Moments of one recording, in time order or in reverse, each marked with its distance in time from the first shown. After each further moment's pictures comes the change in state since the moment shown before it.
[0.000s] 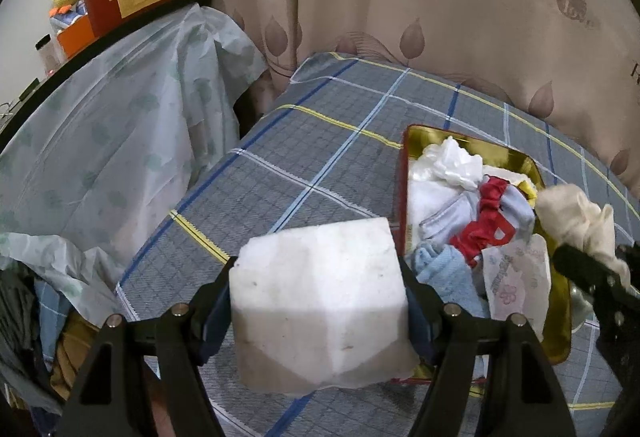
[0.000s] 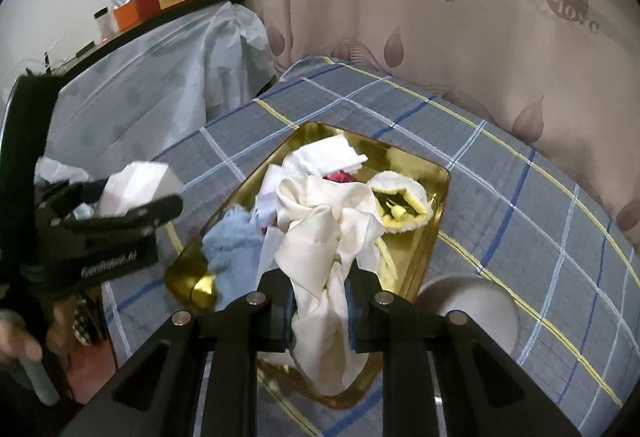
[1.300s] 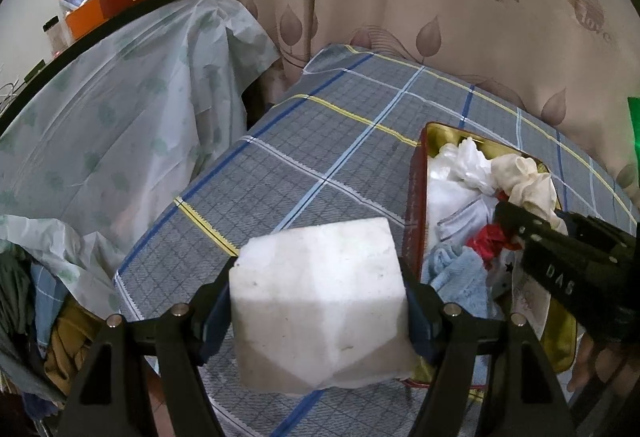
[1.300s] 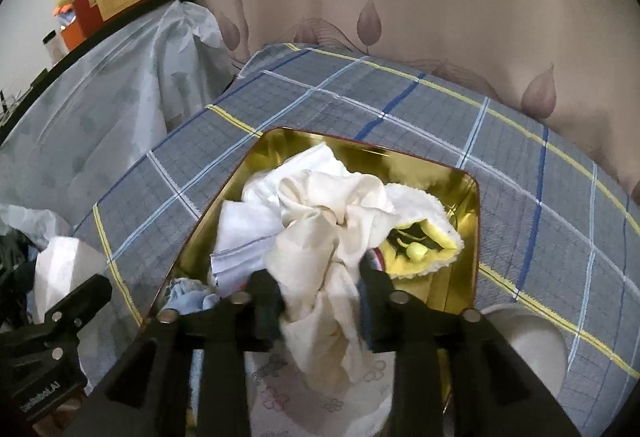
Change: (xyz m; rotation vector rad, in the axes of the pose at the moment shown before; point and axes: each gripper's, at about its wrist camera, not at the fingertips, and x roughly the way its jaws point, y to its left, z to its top) left arm 0.008 0.010 -0.002 -0.055 0.028 0.005; right arm 0.080 -0.005 0.029 0.133 0.037 -0.072
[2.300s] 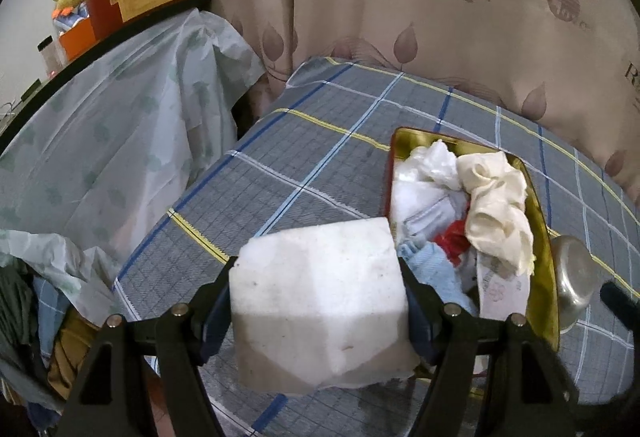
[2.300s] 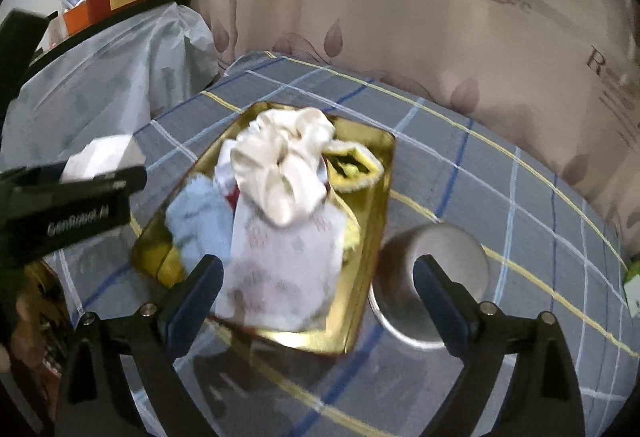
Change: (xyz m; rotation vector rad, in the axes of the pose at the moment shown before) left arm -0.022 -0.022 -0.006 0.044 -0.045 -0.012; right arm -0.089 0.008 -0.074 -0.034 -0.063 -0.166
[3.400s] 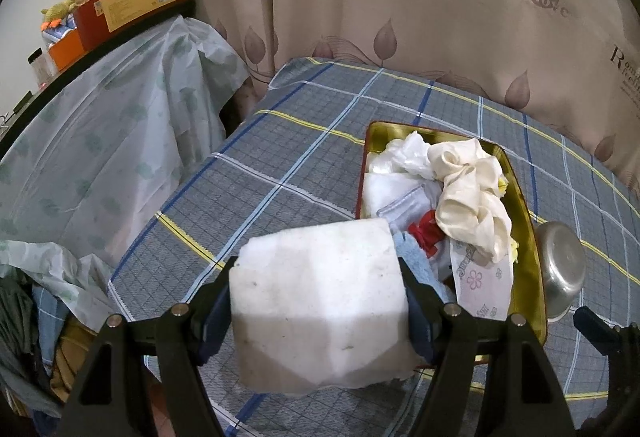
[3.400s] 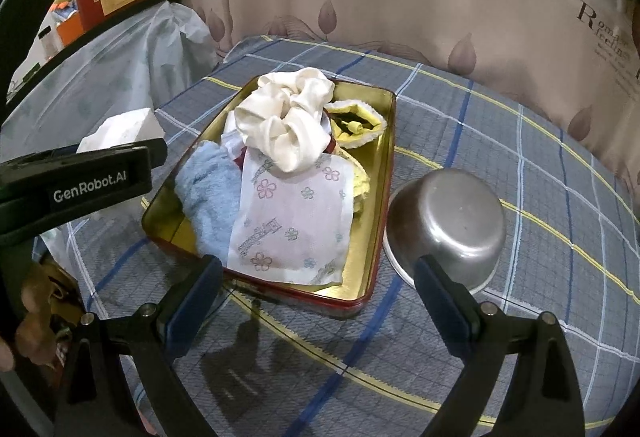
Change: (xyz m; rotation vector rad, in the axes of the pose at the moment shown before) left arm -0.006 -0.019 -0.003 0.046 0.003 -0.019; right arm -0.002 -0.002 -0.026 0.090 0.052 0.043
